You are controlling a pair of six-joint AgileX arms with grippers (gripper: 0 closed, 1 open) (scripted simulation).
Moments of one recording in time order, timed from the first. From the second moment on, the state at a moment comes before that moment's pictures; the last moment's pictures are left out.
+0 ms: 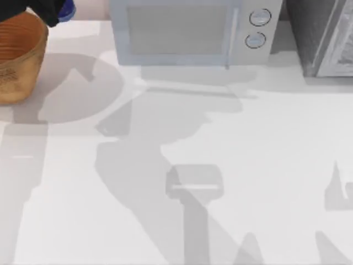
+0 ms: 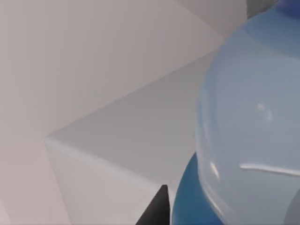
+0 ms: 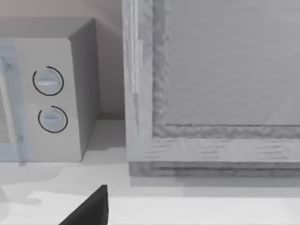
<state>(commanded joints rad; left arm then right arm) 0.08 2.06 1.35 0.66 0.92 0.22 0.00 0.00 0.00 0.00 0.00 0.00</state>
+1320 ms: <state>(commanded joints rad) 0.50 2.03 1.71 -0.10 1.30 0.42 0.00 0.00 0.00 0.00 0.00 0.00</state>
